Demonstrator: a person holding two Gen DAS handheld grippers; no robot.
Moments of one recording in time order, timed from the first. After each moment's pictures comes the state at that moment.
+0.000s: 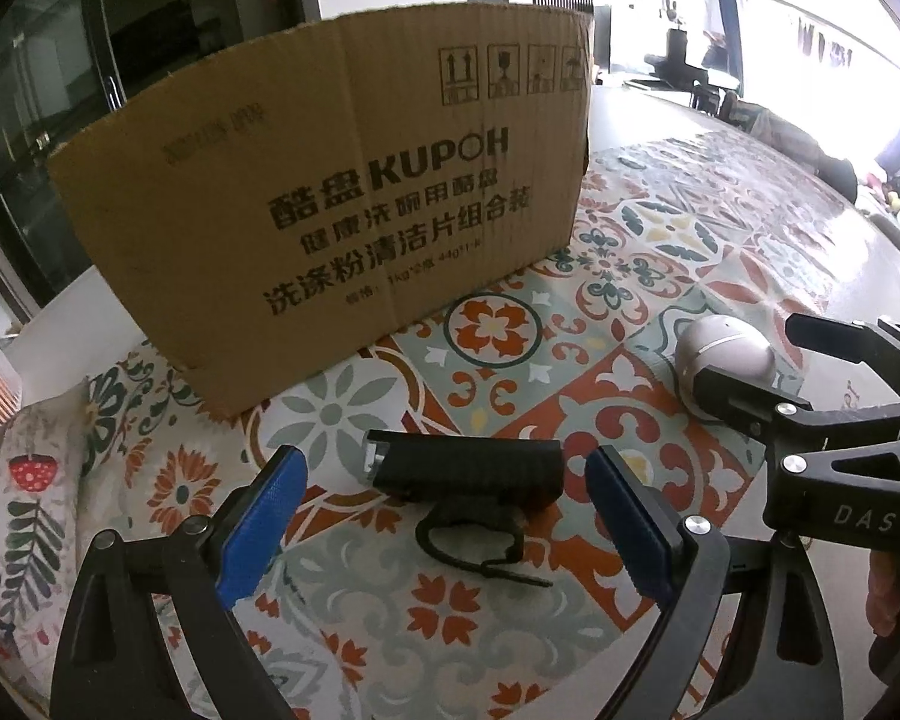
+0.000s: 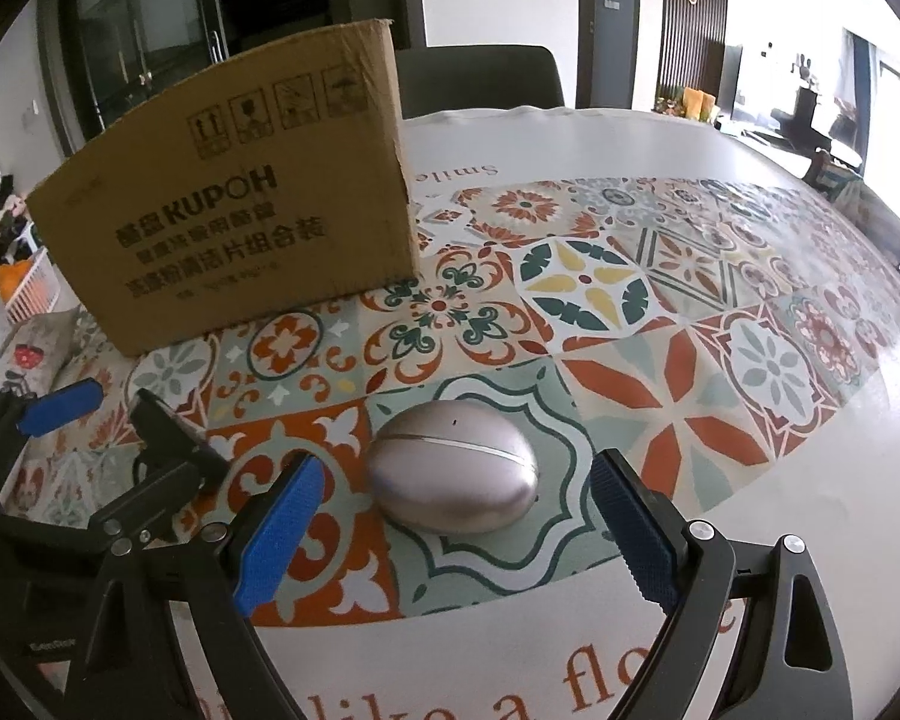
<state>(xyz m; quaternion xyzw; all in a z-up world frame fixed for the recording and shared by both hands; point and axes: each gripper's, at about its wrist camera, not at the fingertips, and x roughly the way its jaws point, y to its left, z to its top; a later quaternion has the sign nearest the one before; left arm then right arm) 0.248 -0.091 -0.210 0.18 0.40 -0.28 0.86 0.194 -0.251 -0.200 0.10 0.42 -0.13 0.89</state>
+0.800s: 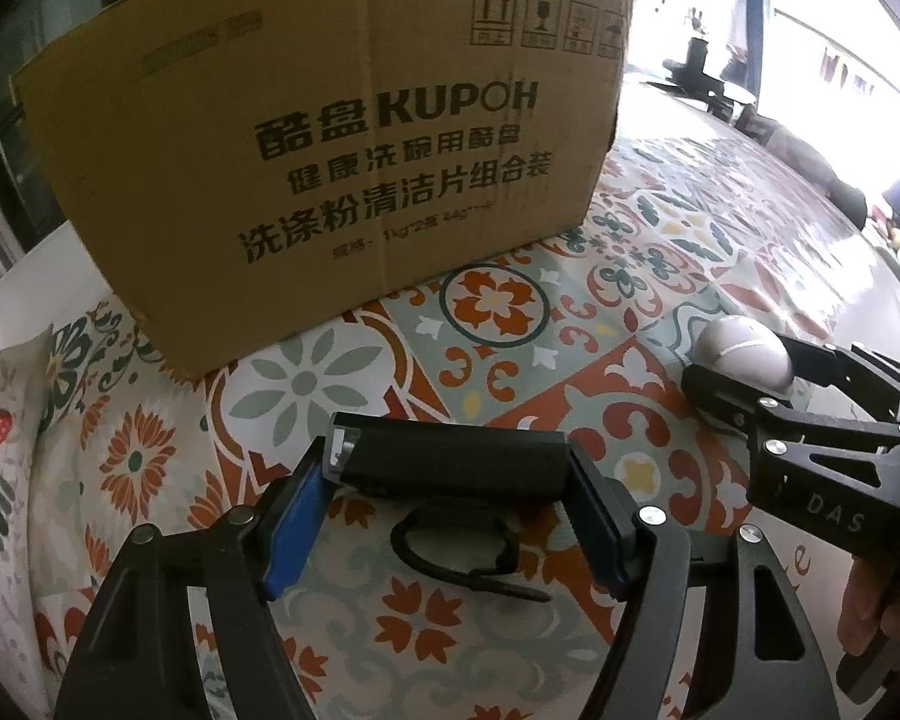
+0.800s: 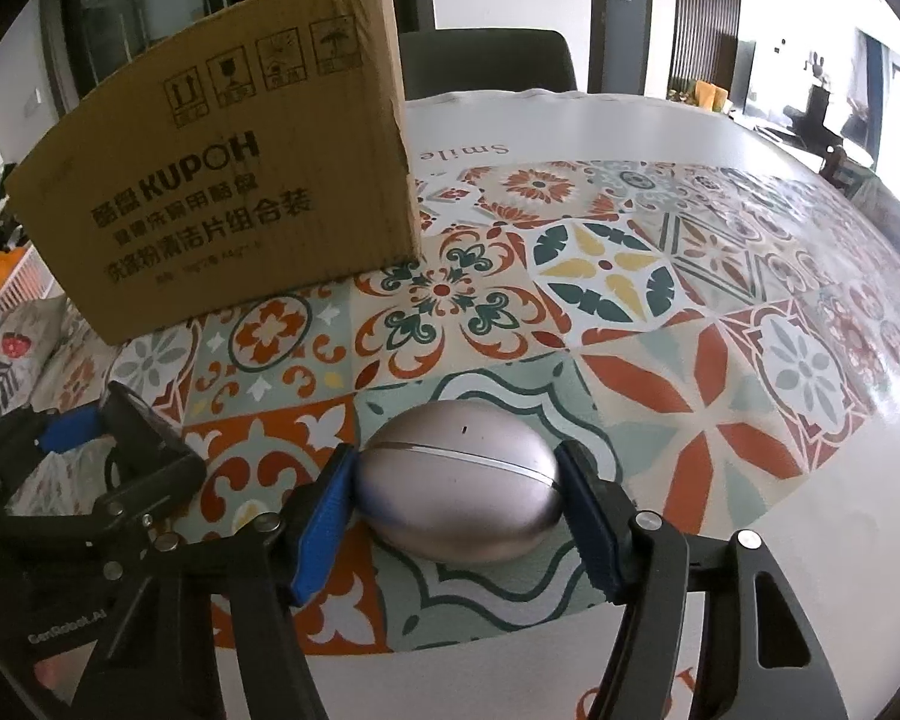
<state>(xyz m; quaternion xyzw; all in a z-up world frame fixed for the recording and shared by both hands) 0.262 -0.085 -0.234 0.13 0.44 -0.27 0.85 0.210 -0.258 -0.219 0.10 0.43 -0.12 0.89</state>
